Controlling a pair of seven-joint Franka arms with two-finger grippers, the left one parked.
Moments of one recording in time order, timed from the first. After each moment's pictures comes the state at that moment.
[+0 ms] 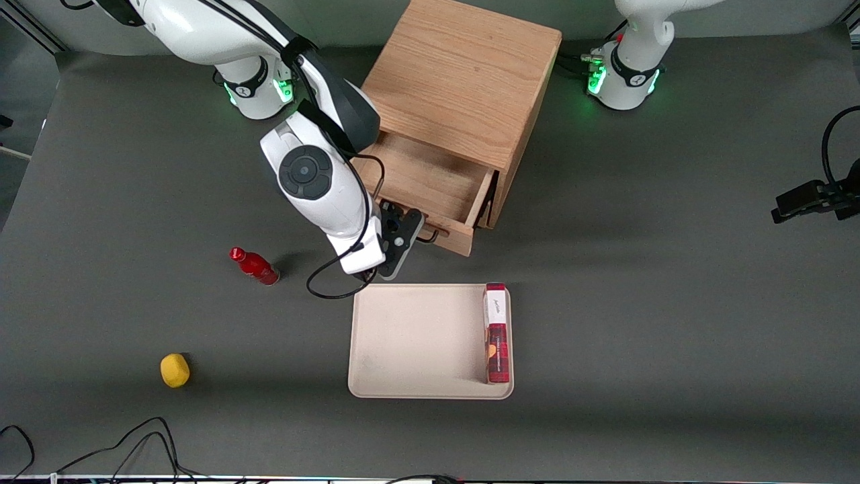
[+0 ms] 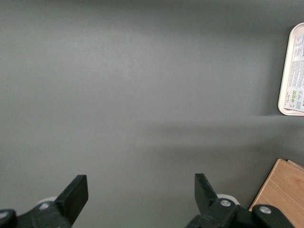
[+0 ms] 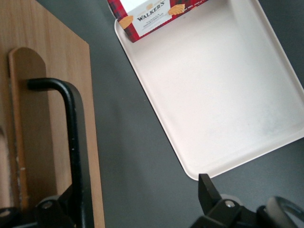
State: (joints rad) arm 0.38 0.52 0.27 -1.47 0.00 2.02 -0.45
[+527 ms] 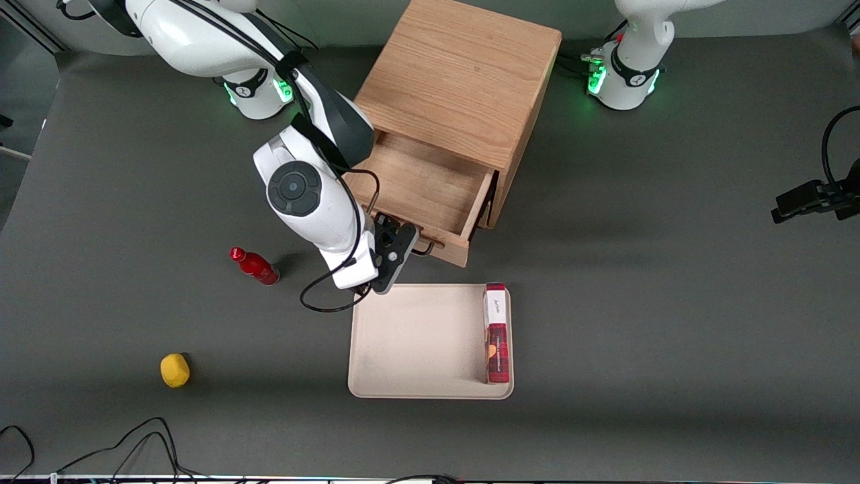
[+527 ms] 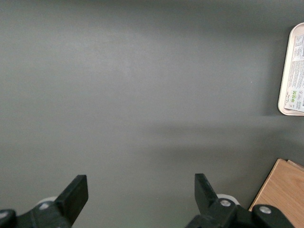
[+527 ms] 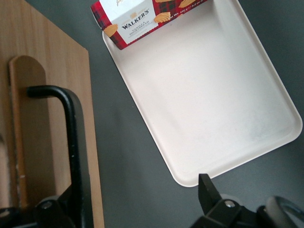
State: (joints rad) arm 0.36 0.57 0.27 -1.41 -0.01 2.02 -0.47
